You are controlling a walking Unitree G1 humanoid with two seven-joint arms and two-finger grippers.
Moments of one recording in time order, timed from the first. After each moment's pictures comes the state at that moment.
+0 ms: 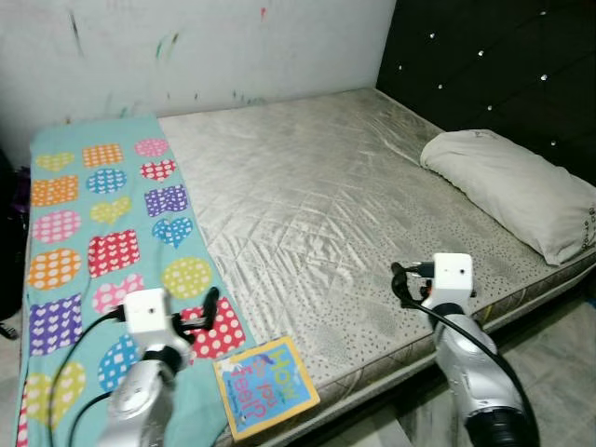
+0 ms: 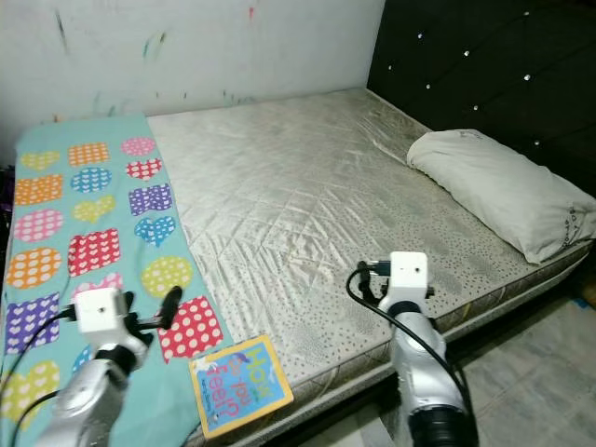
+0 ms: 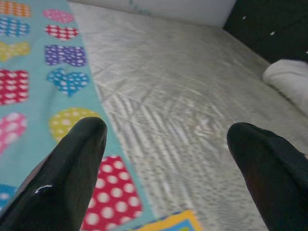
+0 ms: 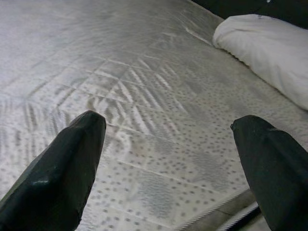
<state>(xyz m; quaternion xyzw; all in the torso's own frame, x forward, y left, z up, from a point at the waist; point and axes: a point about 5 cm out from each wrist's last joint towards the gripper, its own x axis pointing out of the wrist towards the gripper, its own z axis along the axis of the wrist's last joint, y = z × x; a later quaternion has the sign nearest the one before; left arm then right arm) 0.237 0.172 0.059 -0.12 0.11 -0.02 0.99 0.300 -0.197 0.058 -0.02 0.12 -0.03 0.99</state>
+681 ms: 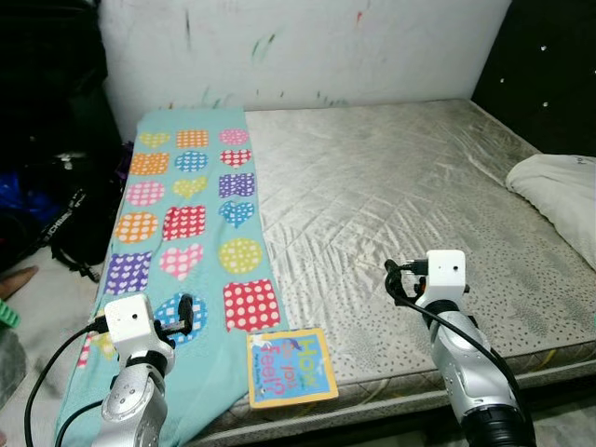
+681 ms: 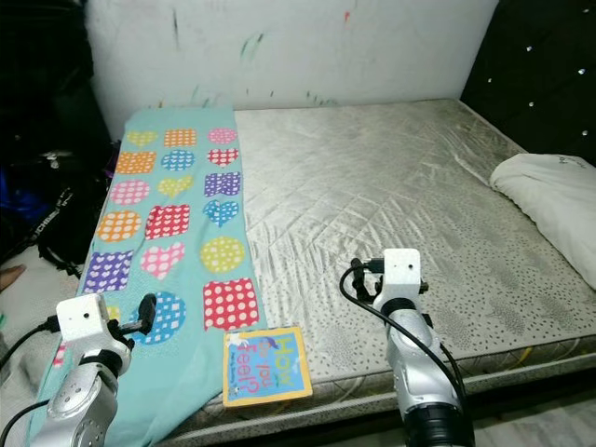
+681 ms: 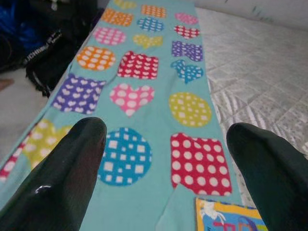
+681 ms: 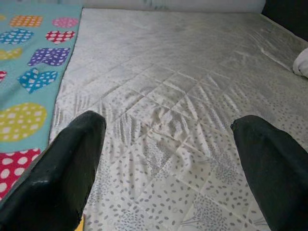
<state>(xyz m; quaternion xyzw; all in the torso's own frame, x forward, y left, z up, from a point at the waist) 0.232 0.200 0.049 -0.10 0.14 0.10 0.98 0.304 -0.182 0.062 -0.02 0.11 0.00 0.99</state>
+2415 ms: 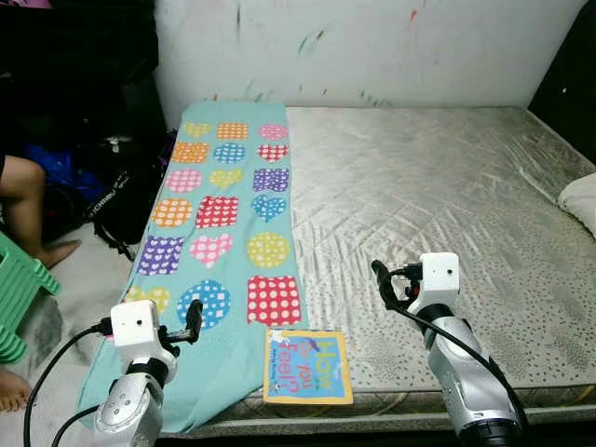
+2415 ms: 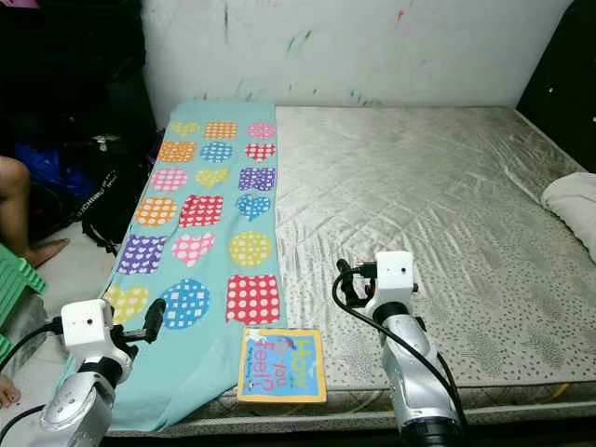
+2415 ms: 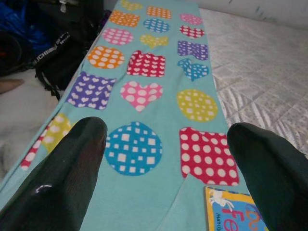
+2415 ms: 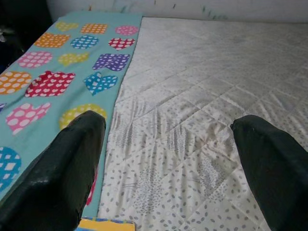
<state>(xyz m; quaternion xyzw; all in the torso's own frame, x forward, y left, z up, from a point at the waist) 0.222 0.198 0.052 -0.08 0.13 0.04 0.99 0.293 -0.170 0.065 0.01 0.10 0.04 0.99</state>
